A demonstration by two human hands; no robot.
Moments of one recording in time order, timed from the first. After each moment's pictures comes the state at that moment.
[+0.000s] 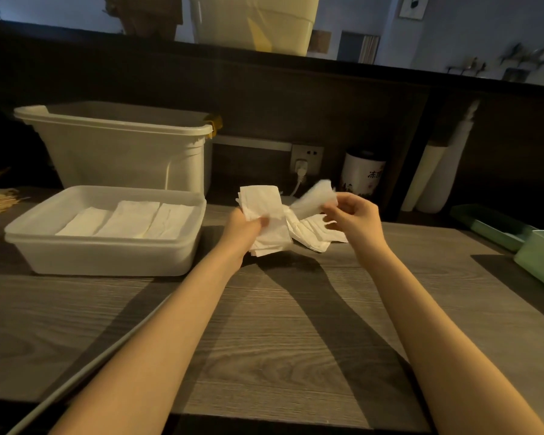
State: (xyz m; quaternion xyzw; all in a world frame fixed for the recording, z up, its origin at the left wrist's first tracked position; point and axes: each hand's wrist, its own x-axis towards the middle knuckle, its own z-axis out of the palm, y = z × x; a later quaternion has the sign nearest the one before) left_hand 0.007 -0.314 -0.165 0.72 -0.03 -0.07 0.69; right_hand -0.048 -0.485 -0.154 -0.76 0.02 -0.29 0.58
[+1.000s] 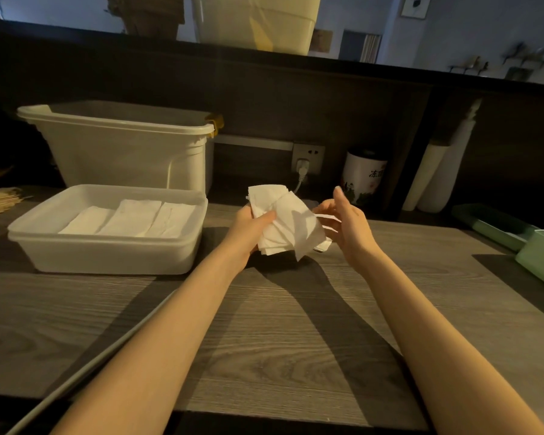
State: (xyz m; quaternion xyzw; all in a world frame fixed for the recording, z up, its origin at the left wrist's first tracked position) left_hand 0.000 -0.316 -0.161 0.66 -0.06 -0.12 0.74; right_hand -0.044 -0.471 -0.156 -0.71 0.07 -0.19 0.67
